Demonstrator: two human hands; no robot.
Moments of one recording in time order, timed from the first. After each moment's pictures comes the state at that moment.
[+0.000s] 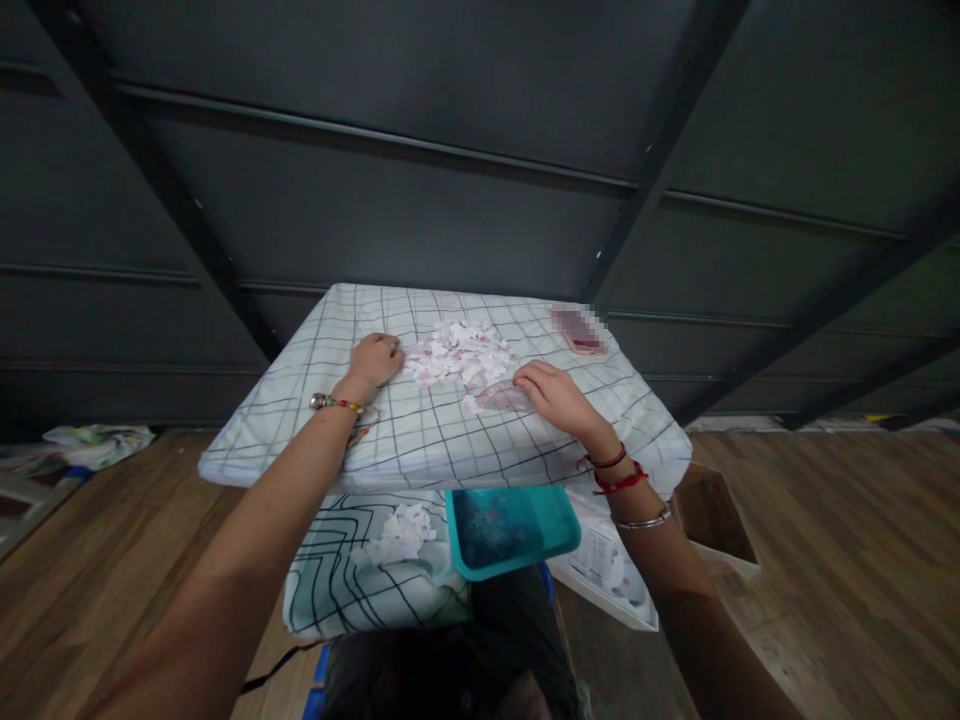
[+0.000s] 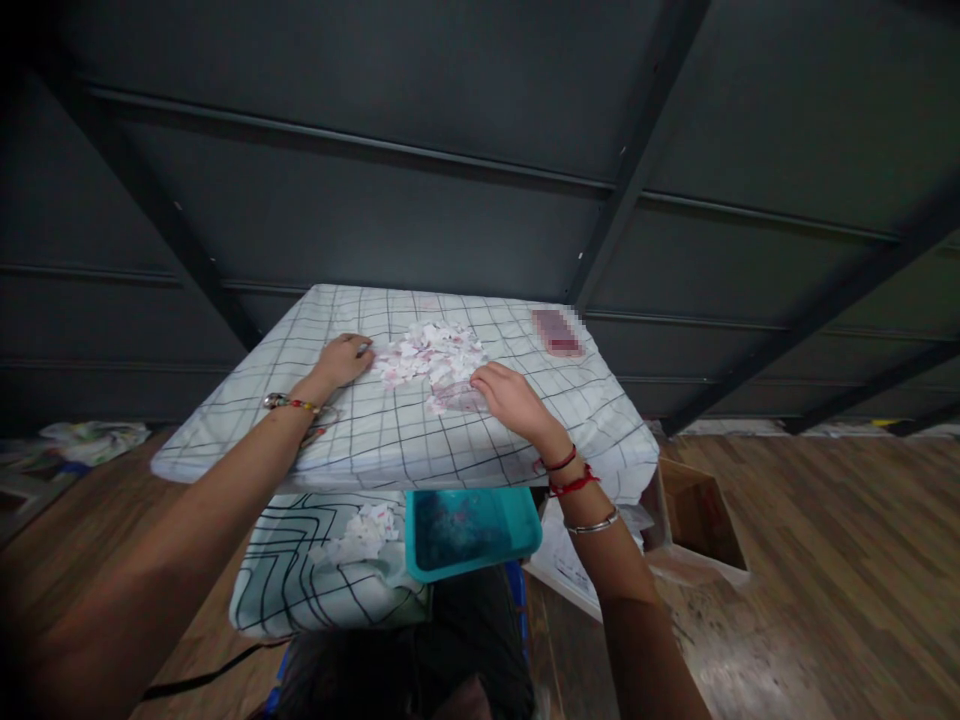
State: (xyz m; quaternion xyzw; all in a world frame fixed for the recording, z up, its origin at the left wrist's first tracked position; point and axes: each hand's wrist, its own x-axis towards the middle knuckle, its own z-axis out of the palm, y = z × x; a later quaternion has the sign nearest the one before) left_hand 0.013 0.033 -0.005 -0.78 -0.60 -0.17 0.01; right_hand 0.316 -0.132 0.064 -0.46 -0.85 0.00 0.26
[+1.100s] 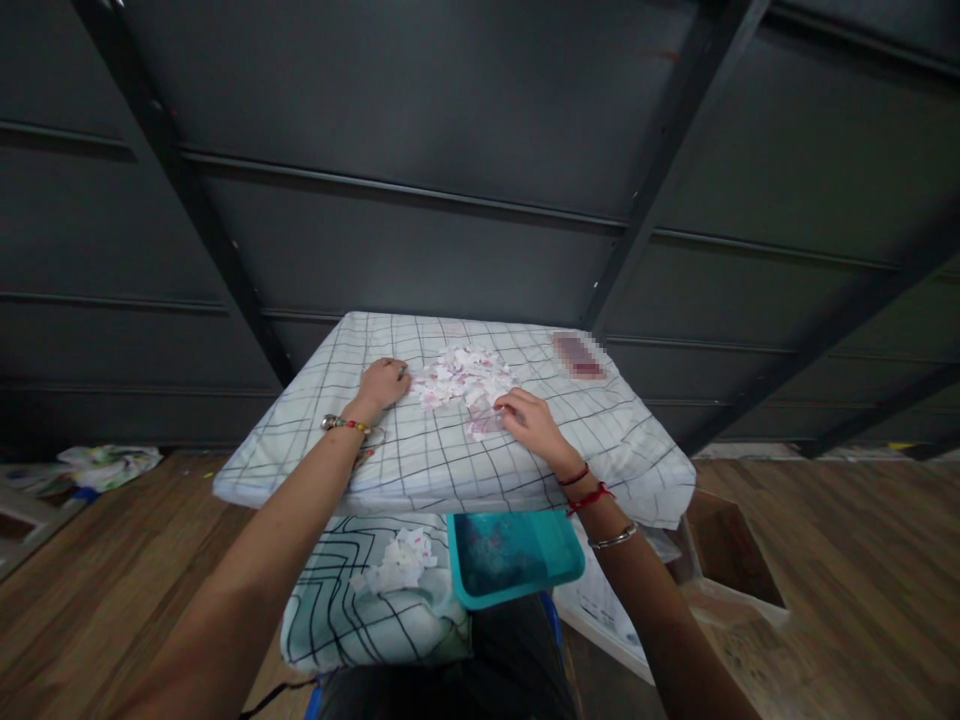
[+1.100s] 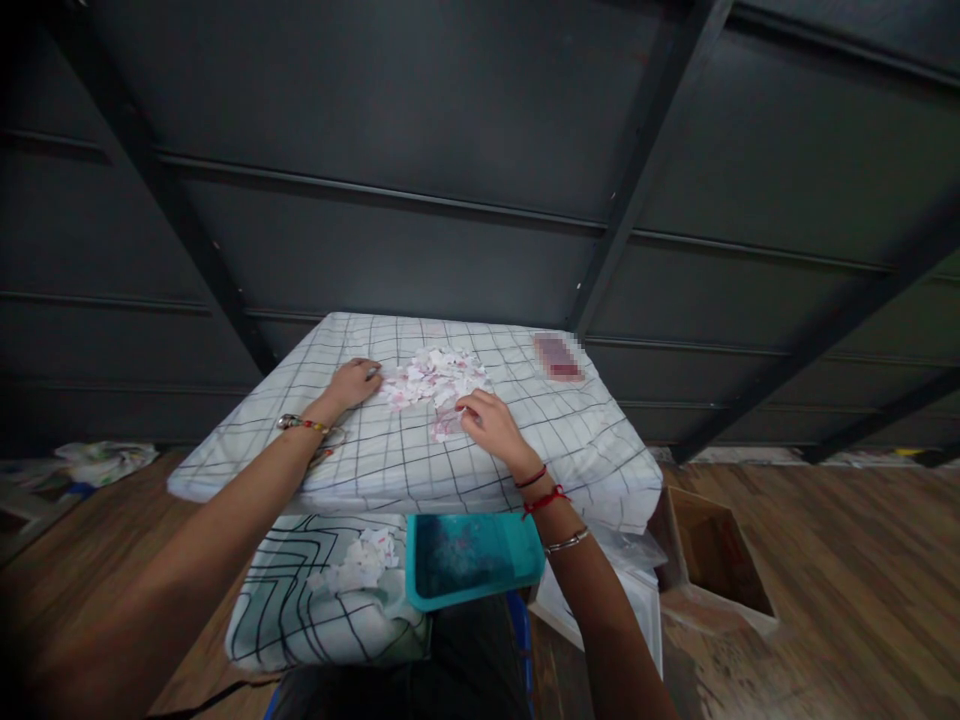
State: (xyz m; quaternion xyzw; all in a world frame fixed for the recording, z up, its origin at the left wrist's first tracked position) left_hand 0.012 0.036 -0.007 -0.78 -0.61 -0.17 0.02; right_hand 0.296 -0.112 0.025 -0.42 -0.82 0.05 0.38
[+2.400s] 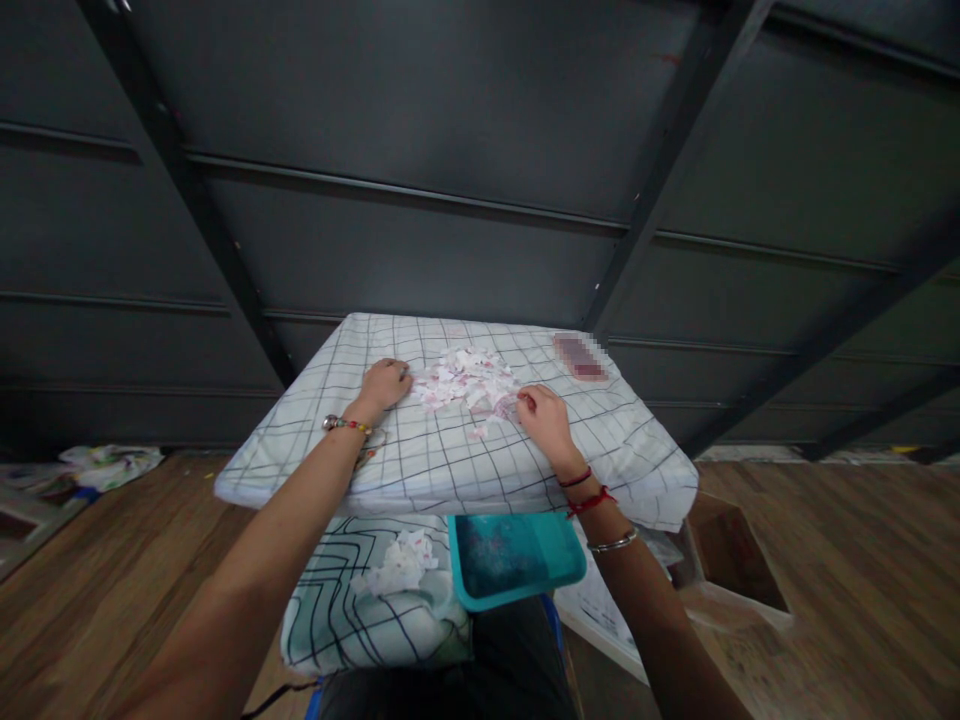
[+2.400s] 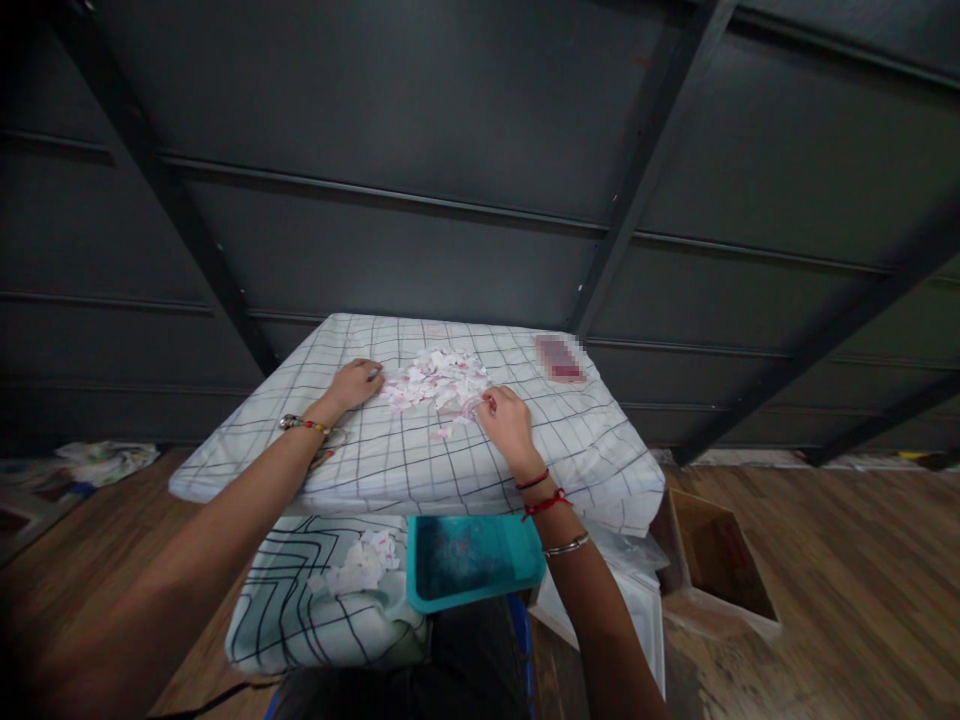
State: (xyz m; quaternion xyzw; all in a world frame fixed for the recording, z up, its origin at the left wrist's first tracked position) left_hand 0.012 0.036 -0.007 -0.78 -0.61 -0.16 0.03; right_hand 0.307 -0.099 0.012 -0.58 -0.71 -0.06 0.39
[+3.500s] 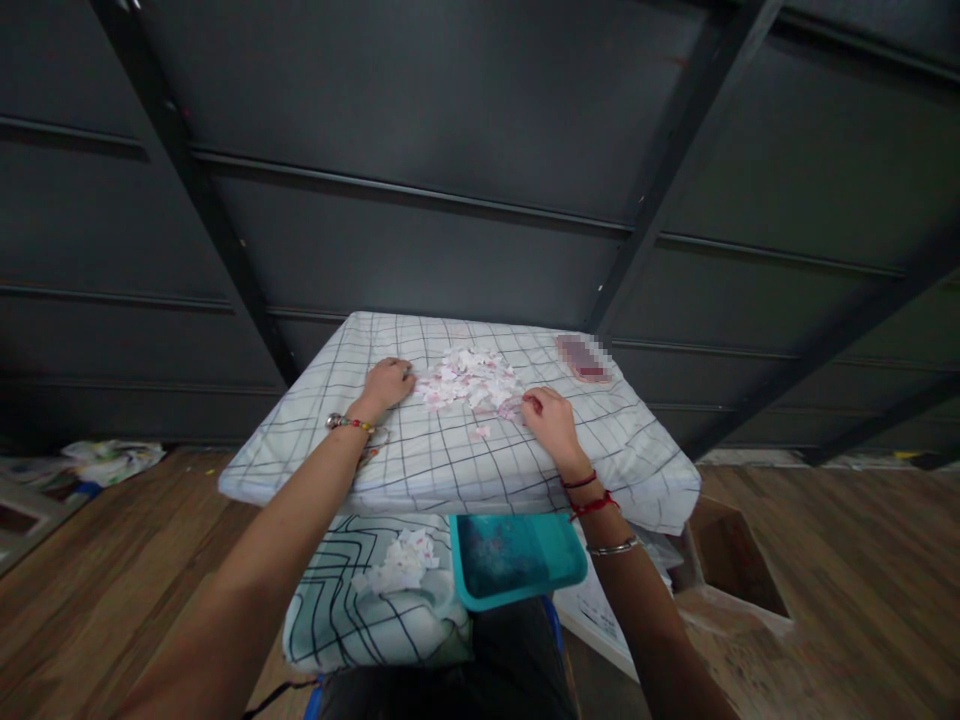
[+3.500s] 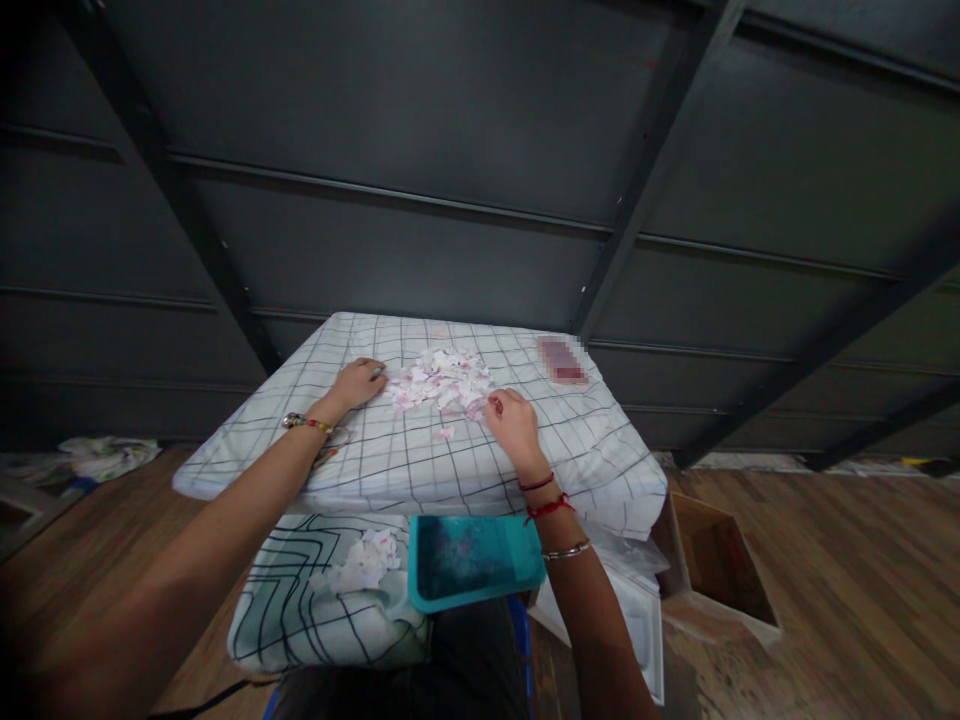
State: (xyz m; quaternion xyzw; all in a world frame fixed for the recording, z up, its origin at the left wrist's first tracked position) left_hand 0.013 0.035 -0.006 -0.78 -0.61 -0.15 0.02; right_hand 0.312 -0.102 0.015 -0.59 -0.71 -0.04 0.39
